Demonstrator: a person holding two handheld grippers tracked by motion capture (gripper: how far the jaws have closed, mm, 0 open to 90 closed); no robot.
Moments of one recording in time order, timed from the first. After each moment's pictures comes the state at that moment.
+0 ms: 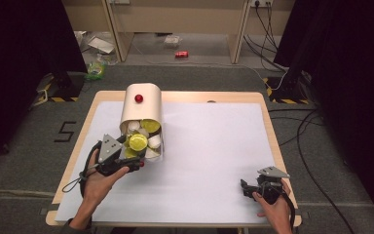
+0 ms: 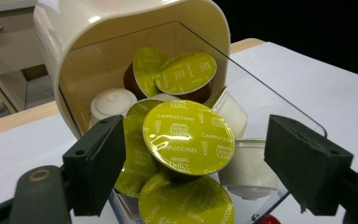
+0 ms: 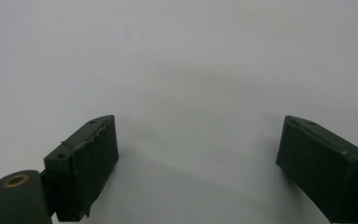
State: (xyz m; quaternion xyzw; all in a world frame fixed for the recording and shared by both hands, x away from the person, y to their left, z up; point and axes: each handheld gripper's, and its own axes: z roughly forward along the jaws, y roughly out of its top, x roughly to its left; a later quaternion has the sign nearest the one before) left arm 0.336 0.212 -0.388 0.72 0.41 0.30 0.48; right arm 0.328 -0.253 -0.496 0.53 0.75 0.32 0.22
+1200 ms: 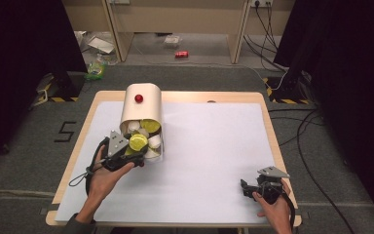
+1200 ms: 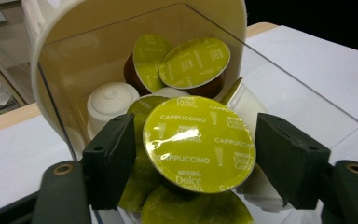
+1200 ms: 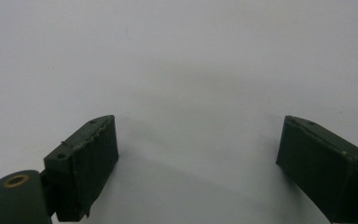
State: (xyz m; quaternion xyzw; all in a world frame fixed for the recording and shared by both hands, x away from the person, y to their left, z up) left arm 0.351 0.203 -0.395 0.73 0.41 0.31 0.45; right arm 0.328 -0.253 -0.496 0.53 0.75 0.32 0.22
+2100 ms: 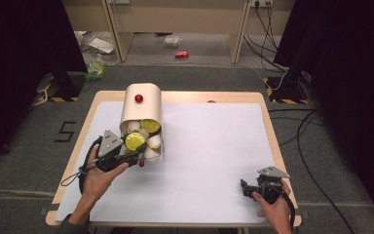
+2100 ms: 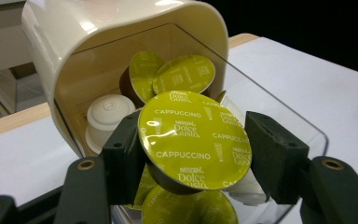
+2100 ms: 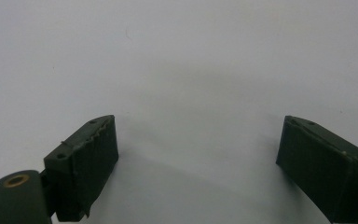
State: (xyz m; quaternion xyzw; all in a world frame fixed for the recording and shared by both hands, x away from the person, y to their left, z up) left arm 0.342 0.214 -0.379 0.73 0.40 0.29 0.48; right arm 0.328 -0.253 -0.496 0.53 0.75 0.32 0.22
